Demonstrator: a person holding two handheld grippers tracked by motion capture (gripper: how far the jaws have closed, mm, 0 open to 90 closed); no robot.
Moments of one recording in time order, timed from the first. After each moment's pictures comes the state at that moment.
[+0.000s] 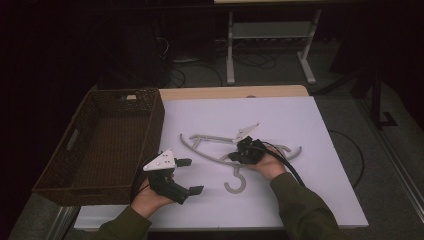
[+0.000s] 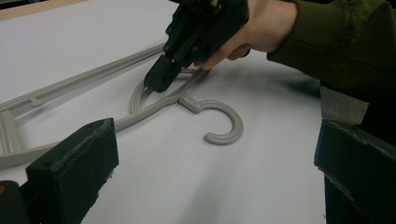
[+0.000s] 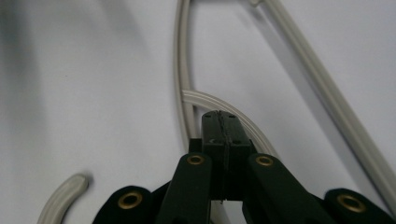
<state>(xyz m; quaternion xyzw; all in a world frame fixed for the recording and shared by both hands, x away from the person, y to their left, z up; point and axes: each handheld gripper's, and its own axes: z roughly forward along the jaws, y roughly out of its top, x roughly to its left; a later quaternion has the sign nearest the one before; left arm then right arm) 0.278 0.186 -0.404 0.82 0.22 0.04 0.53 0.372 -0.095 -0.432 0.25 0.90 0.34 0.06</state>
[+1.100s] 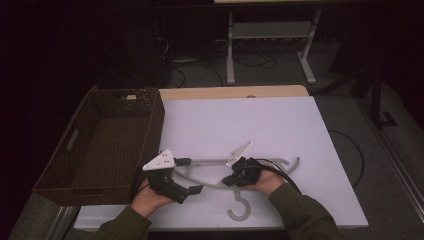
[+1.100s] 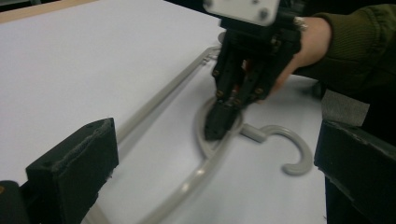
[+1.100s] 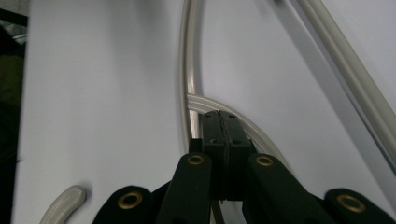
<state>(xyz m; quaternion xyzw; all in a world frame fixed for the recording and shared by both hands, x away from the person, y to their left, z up) 0.278 0.187 -0.403 0.82 0.22 0.04 0.53 0.323 -0.083 -0.440 0.15 0.93 0.33 -0.02</state>
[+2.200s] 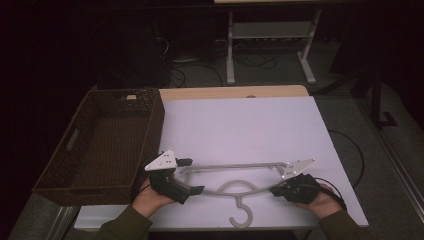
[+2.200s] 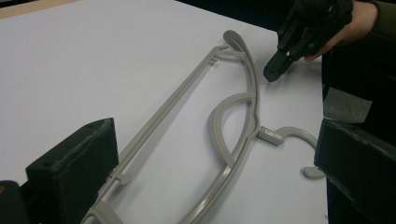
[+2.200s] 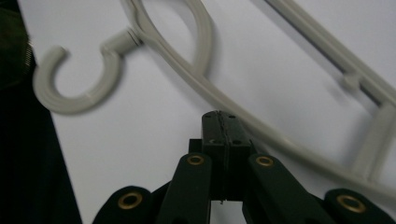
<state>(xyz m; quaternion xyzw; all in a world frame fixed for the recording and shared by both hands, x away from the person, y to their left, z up) 0.278 0.184 -0.405 0.82 0.22 0.04 0.53 0.261 -0.213 -0.432 0.28 0.90 0.32 0.03</state>
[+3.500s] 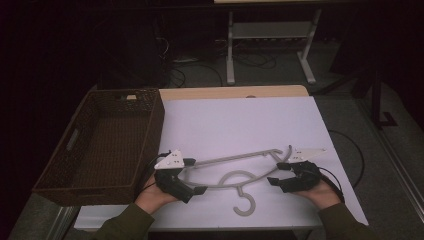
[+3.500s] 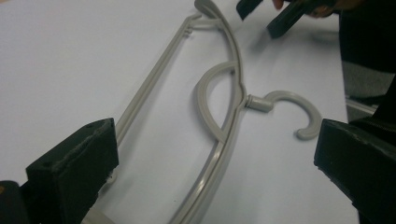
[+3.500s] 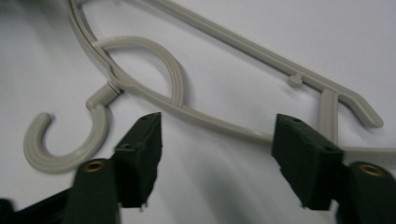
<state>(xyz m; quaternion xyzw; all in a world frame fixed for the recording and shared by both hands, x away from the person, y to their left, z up) 0.291 0.171 -0.413 0.85 0.19 0.05 0.48 0.287 -0.222 -0.426 0.34 0.85 0.40 0.09</state>
